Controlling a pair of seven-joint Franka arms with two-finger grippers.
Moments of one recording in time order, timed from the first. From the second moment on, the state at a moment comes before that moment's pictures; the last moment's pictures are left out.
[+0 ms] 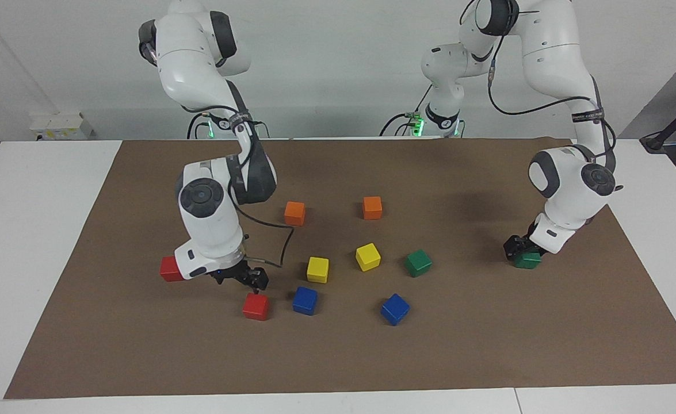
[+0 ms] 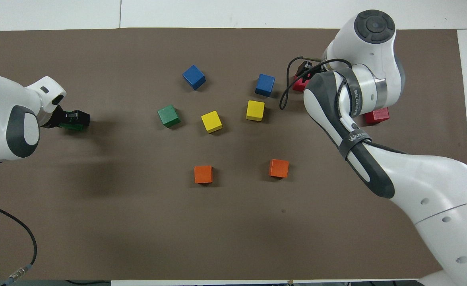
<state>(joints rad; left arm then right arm) 0.10 0.38 -0.03 -1.91 0.00 2.30 0.09 0.19 0.65 0.04 -1.33 -0.07 2.03 0.57</state>
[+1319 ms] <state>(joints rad) -0.33 0.49 -0.05 -1.69 0.03 2.23 -0.76 0.21 0.80 0.04 -1.31 -0.07 2.25 0.66</state>
